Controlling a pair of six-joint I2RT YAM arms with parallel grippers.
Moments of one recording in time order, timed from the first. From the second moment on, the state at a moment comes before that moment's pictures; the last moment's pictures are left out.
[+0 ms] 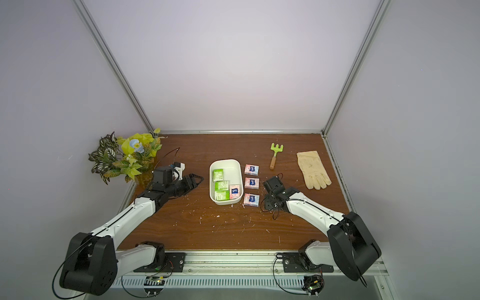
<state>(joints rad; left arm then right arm) -0.14 1.18 0.59 -0.09 0.49 -0.68 0.60 1.33 0.70 -0.58 0.21 0.56</state>
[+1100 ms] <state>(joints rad) -0.16 1.21 0.59 -0.03 0.55 -0.70 0.65 1.50 1.23 -0.63 0.13 0.45</state>
